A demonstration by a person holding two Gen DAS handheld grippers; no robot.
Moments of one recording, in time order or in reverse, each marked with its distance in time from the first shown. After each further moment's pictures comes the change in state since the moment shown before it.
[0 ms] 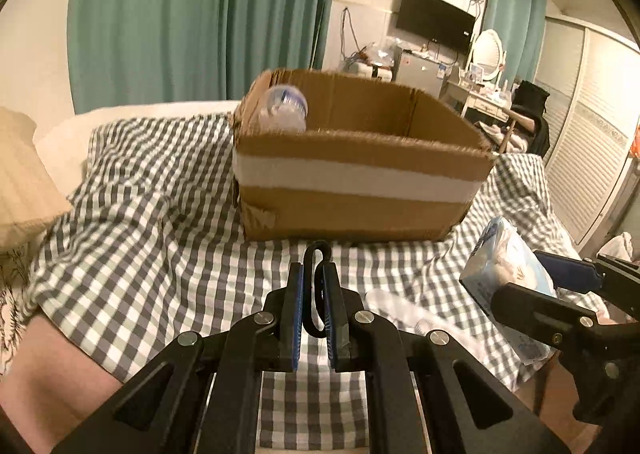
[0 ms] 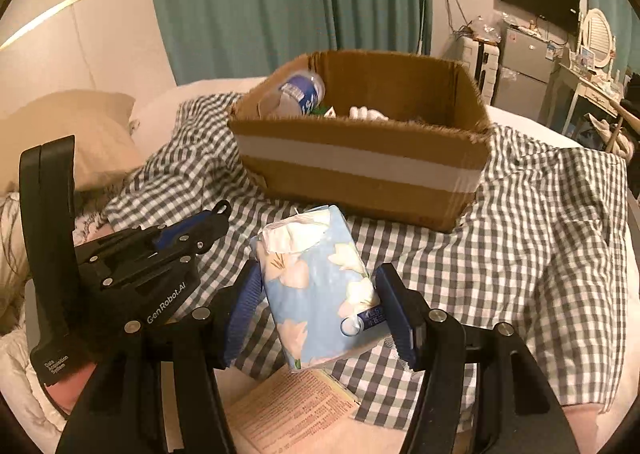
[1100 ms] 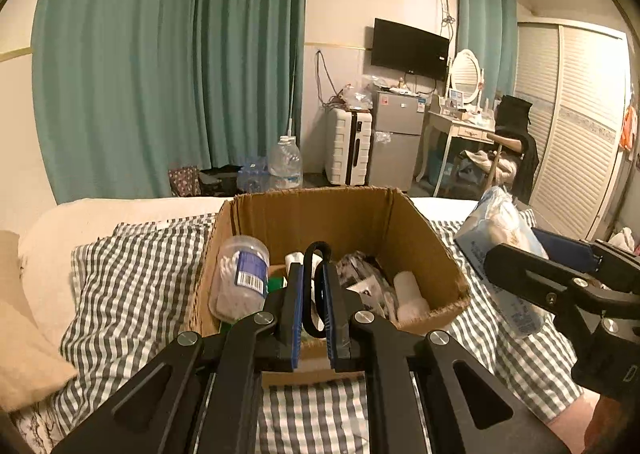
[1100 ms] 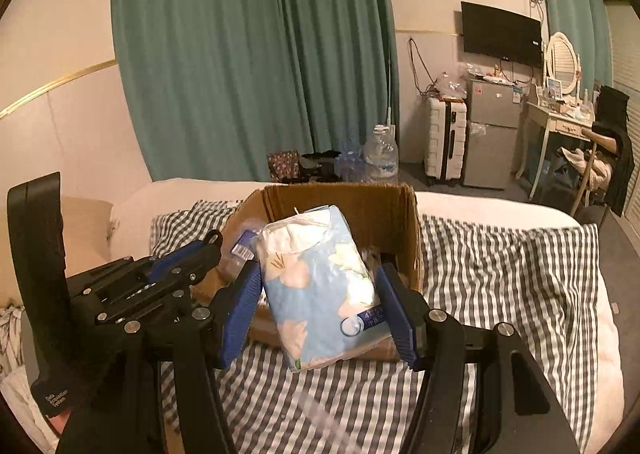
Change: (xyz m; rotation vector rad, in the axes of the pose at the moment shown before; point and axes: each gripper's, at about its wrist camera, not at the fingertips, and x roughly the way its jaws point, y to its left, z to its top) left arm 0.013 -0.040 0.137 0.109 -0.139 -0.011; right arm -0.024 -0.048 0.121 0.064 -0.246 -0.049
